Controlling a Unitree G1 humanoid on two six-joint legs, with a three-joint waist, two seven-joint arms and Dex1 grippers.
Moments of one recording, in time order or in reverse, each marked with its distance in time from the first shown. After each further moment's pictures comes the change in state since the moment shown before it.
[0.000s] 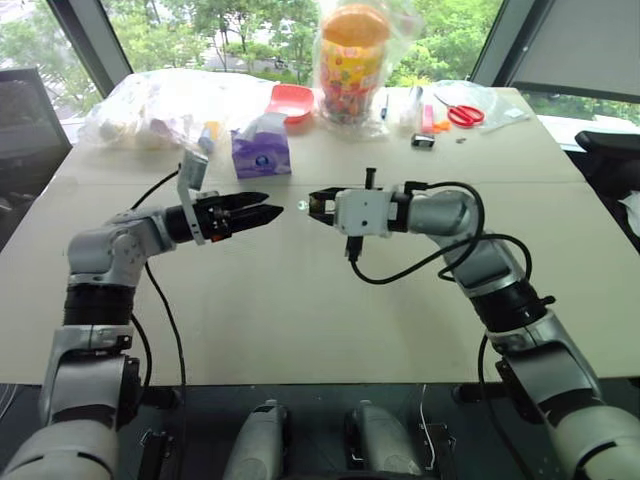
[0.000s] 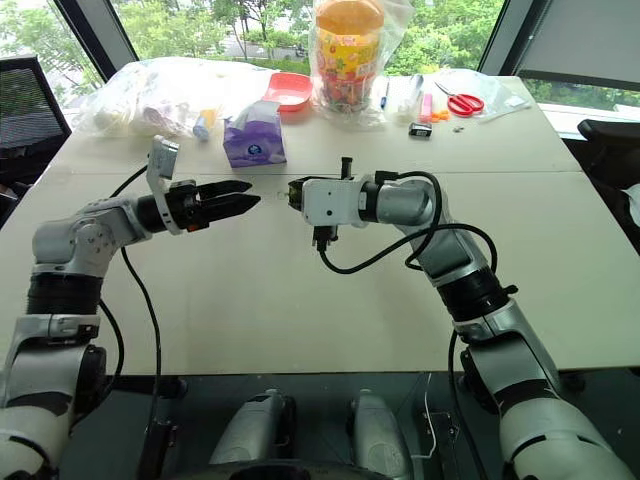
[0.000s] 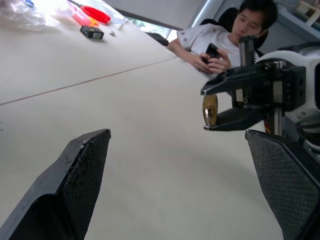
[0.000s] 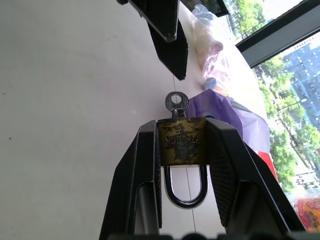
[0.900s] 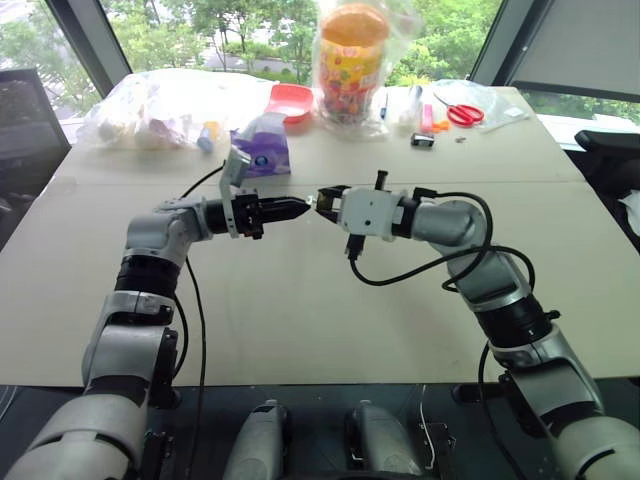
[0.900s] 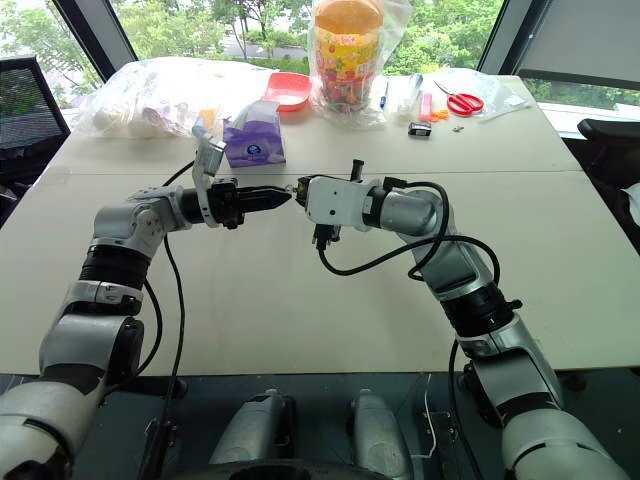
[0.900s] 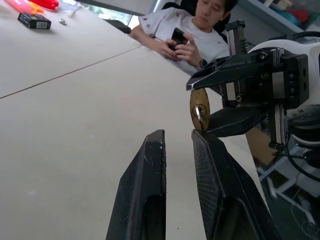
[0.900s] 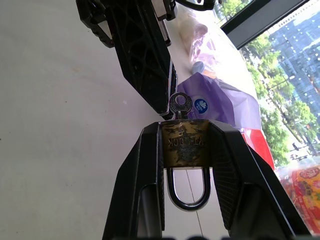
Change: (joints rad) left arm -0.138 -0.122 -0.078 0.222 0.133 -0.110 -0.175; right arm 0.066 -0.003 -0.009 -0.101 -0.019 0.117 -0.063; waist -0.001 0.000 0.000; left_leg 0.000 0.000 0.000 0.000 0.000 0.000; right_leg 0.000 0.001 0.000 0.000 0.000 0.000
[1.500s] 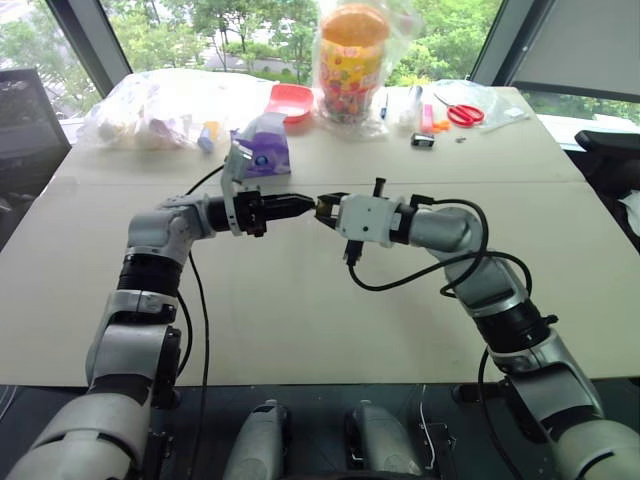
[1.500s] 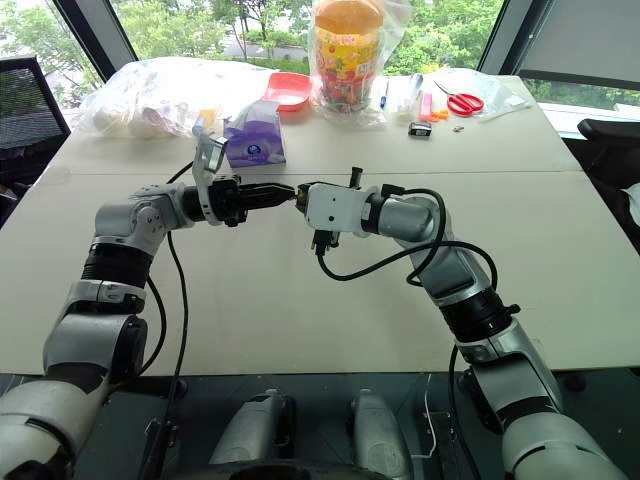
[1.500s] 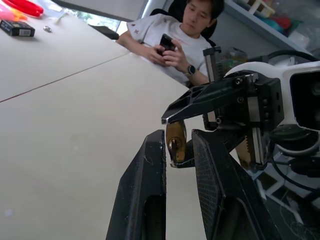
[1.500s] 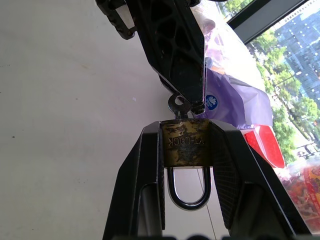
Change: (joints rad) left arm -0.006 -0.016 0.022 -0.037 -0.011 0.041 -0.016; right arm 0.023 0.002 0.013 -0.007 -0.003 0.007 -0.006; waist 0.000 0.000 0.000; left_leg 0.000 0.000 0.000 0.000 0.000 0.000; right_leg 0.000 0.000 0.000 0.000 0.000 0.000
